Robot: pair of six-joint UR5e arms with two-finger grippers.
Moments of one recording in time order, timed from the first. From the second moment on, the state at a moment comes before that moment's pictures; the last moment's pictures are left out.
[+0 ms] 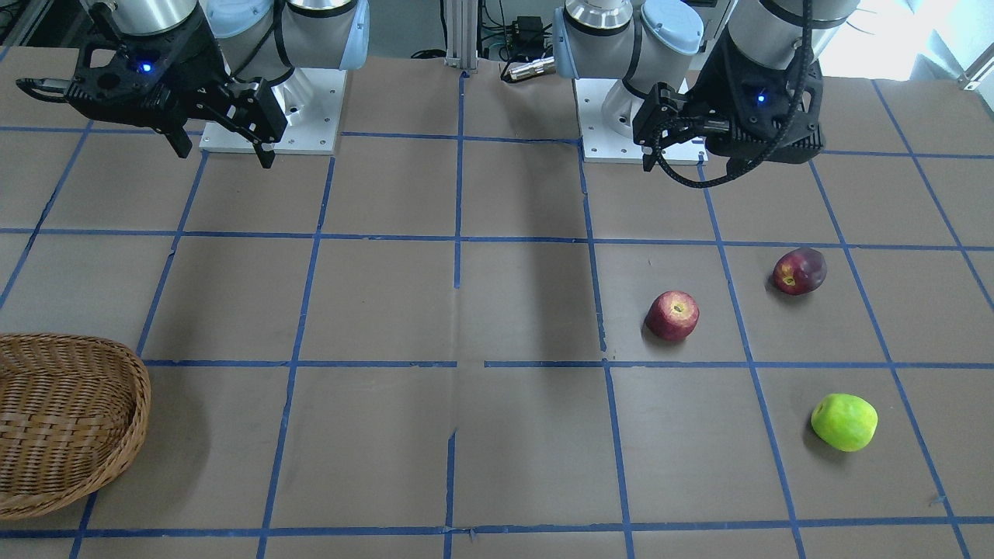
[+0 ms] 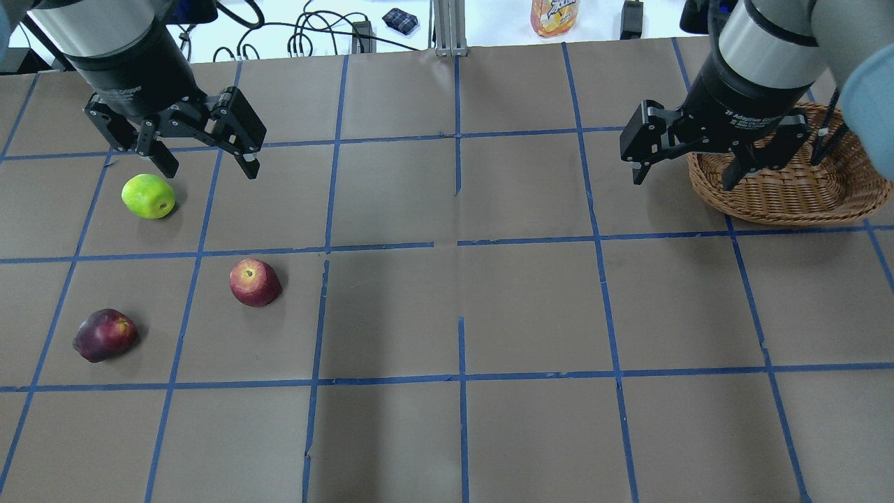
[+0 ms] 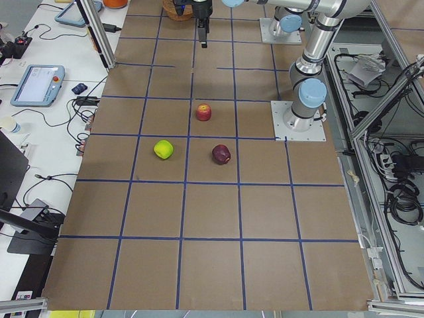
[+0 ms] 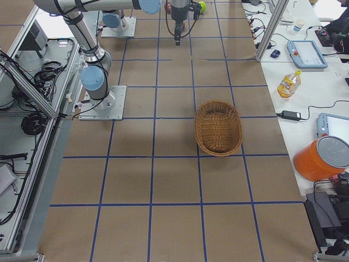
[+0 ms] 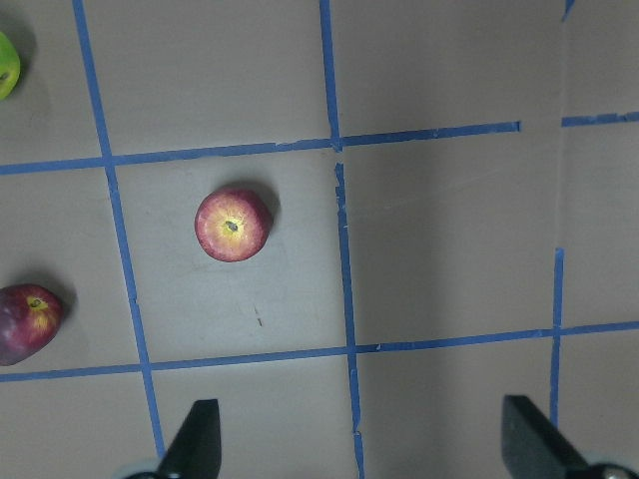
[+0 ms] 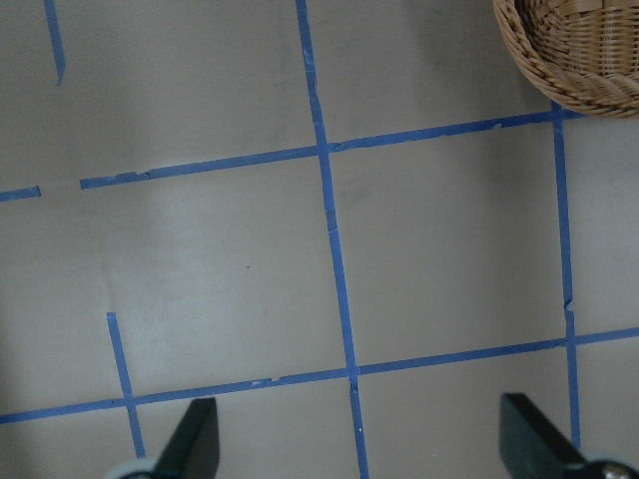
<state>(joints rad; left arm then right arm) -1.55 -1.58 -1.44 -1.78 1.57 0.11 1.56 -1.68 1.63 -1.54 -1.57 0.12</state>
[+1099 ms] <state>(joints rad) -1.48 -1.70 -1.59 -1.50 1.56 0.30 1.56 -1.68 1.64 -1.52 -1.58 0.11</state>
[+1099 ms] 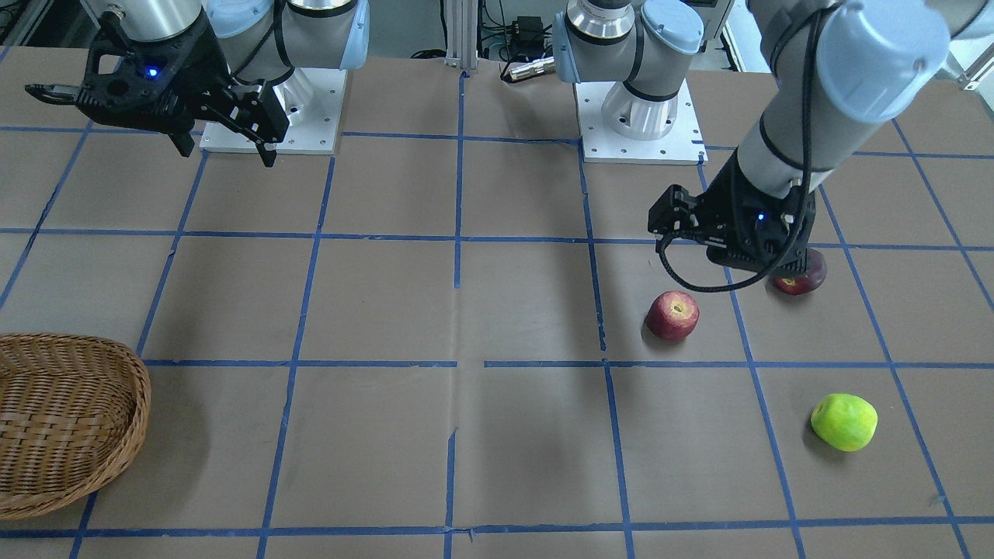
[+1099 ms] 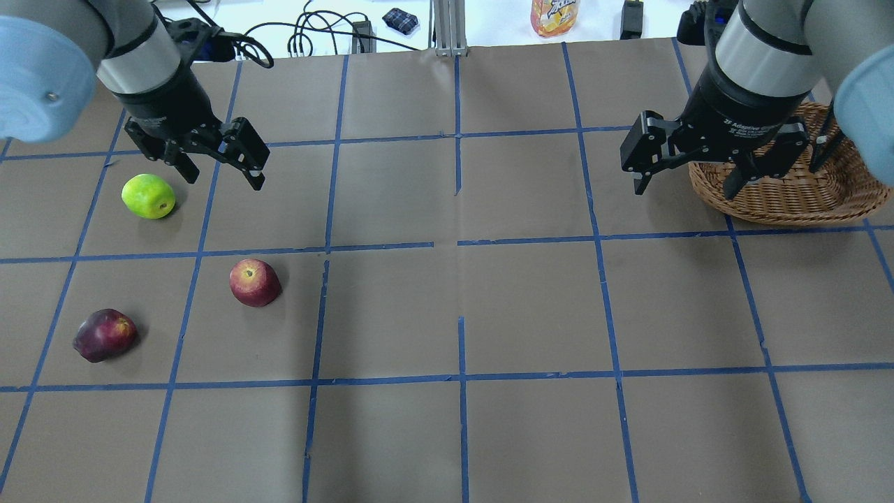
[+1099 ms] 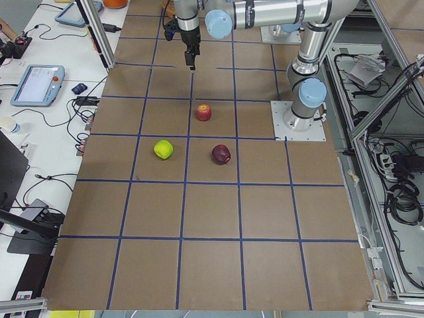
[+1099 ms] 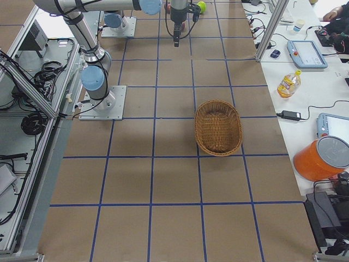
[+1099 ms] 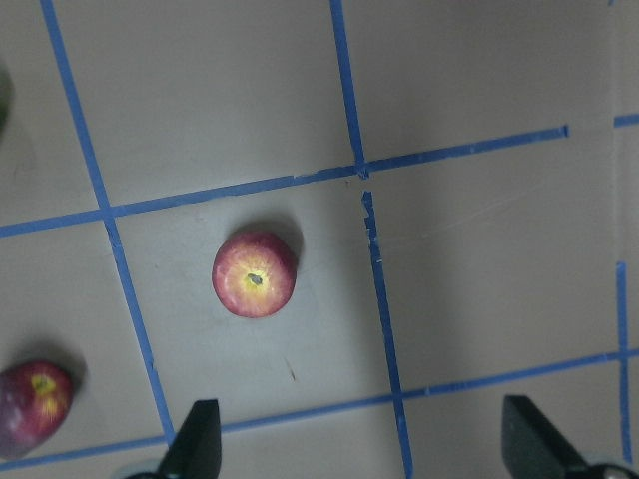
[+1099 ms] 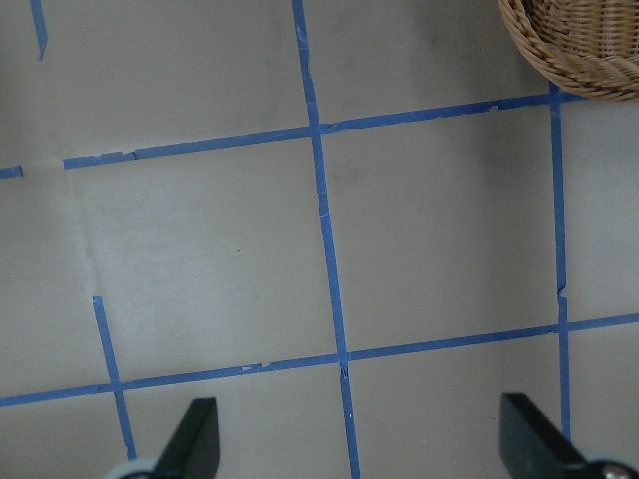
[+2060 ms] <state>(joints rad) -1.33 -1.79 -1.90 -1.19 1.57 0.33 1.55 -1.68 1.64 -1.53 -1.58 0.11</state>
